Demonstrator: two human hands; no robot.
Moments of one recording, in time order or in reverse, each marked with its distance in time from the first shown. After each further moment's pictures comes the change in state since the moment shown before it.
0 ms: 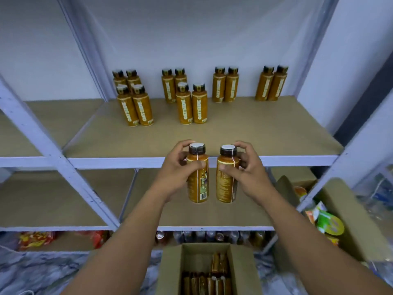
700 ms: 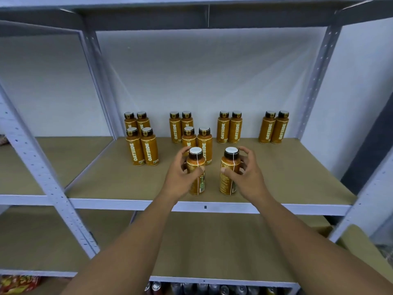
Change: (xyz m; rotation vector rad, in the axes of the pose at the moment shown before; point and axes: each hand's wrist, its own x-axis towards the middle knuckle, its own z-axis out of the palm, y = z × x) left_hand 0.094 0.034 -0.011 0.139 0.160 0.187; right_hand 0.106 -0.039 -0.002 -0.178 0.128 -0.163
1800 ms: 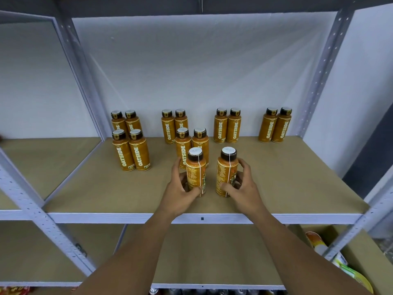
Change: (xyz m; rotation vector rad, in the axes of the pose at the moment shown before) left_hand 0.027 -0.054 0.012 0.143 -0.082 -0.064; right_hand 0.019 0.048 0.015 -0.007 -0.050 0.130
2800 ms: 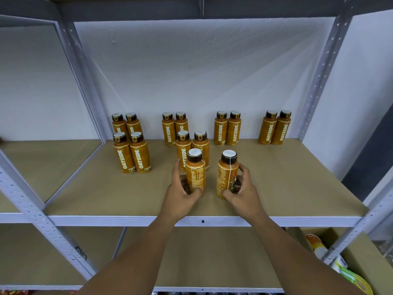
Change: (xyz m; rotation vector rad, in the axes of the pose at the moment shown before) left_hand -0.001 0.001 0.004 0.083 0.089 0.003; right_hand -0.001 0.001 0.002 -0.097 0.017 -0.031
